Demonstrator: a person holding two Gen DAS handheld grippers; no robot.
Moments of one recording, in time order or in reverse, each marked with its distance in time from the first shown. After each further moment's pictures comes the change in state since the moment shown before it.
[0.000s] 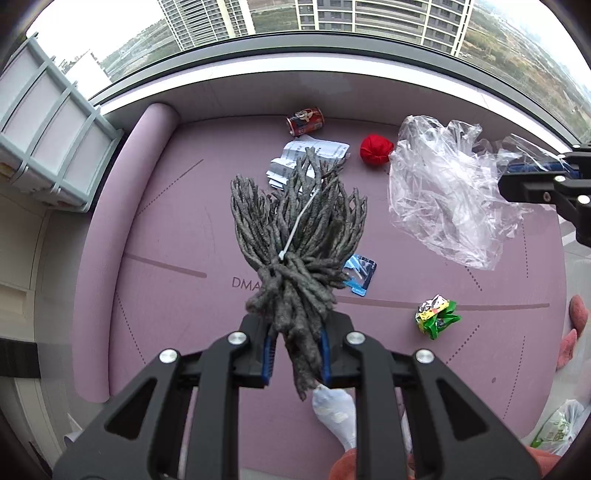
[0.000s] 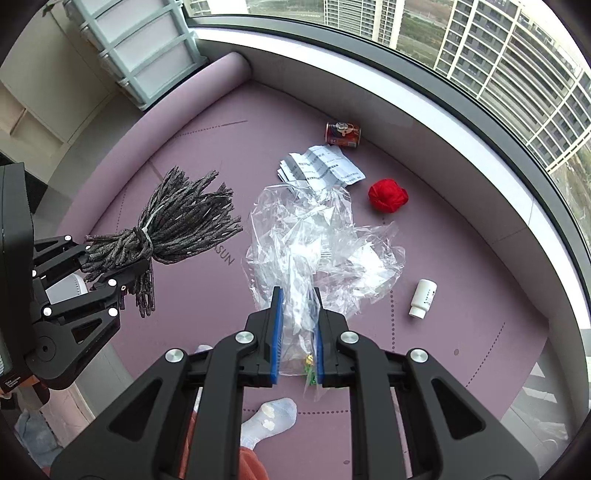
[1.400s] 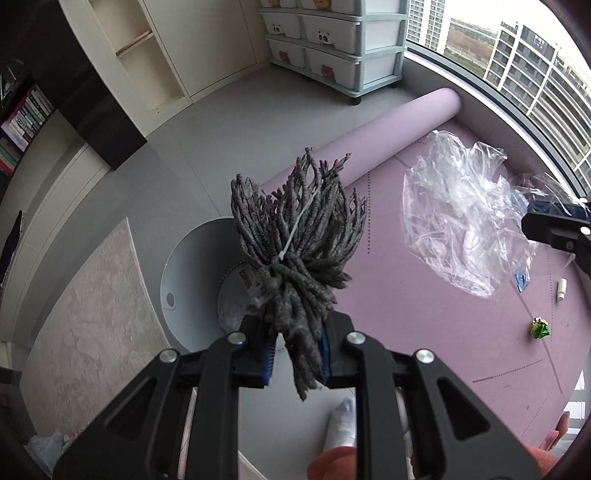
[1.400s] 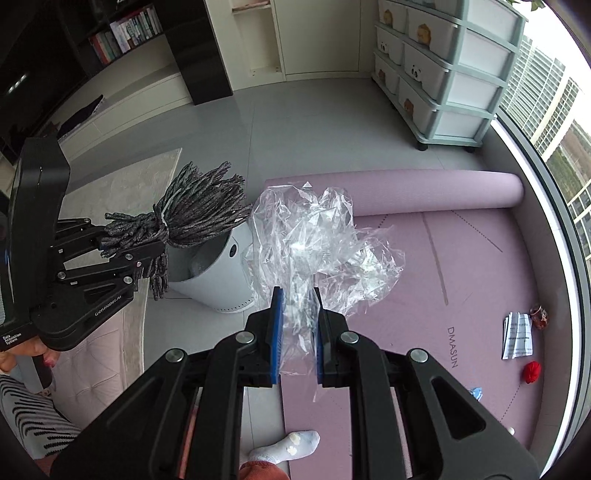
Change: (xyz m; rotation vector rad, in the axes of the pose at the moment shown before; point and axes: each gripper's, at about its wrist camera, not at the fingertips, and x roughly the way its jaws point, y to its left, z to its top) left arm -0.175 0.414 -0.399 -0.695 0.013 0.258; right arm -0.058 0.595 -0.046 -0.673 -0.073 0.262
